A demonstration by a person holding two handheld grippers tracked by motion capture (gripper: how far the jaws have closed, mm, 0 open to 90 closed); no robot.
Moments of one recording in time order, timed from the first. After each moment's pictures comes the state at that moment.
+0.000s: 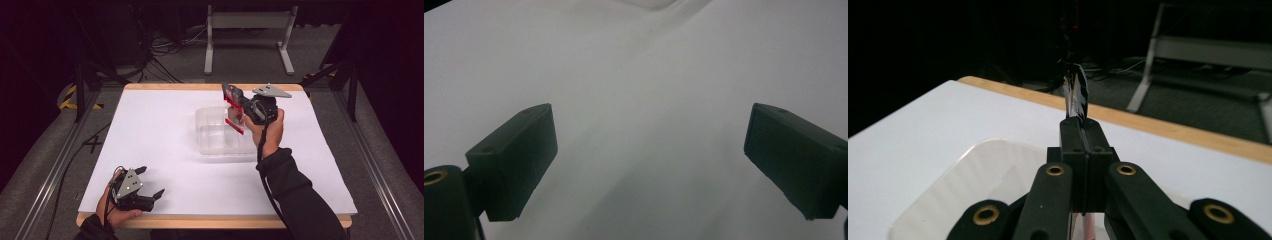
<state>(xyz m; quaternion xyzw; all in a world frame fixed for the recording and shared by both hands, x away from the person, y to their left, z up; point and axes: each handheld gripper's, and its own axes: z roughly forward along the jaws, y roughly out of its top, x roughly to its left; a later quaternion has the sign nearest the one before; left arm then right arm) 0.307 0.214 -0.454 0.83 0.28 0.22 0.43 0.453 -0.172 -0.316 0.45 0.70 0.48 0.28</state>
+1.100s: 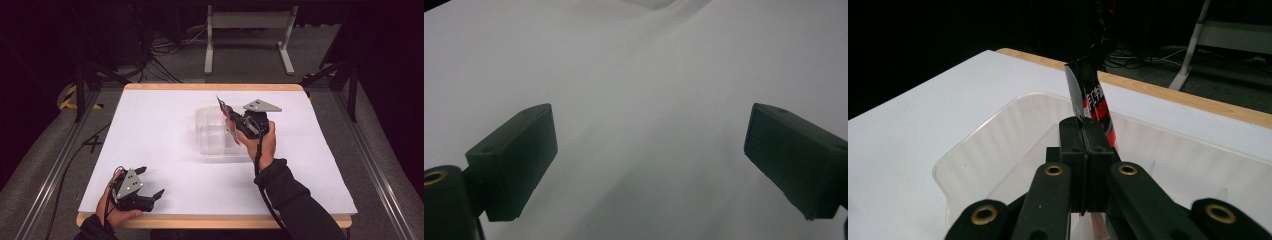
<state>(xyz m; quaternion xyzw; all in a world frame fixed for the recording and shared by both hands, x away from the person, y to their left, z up) 0.306 0.214 -0.454 0.83 0.28 0.22 0.42 0.436 -0.163 -0.349 0.41 0.73 0.49 0.24</state>
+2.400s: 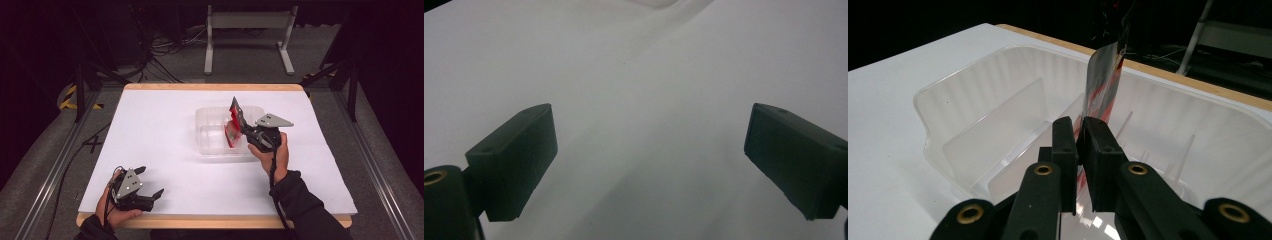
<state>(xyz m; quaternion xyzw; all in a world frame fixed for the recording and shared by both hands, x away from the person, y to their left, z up) 0.306 0.214 -0.454 0.83 0.28 0.22 0.42 0.418 -0.197 -0.377 0.38 0.75 0.47 0.25</state>
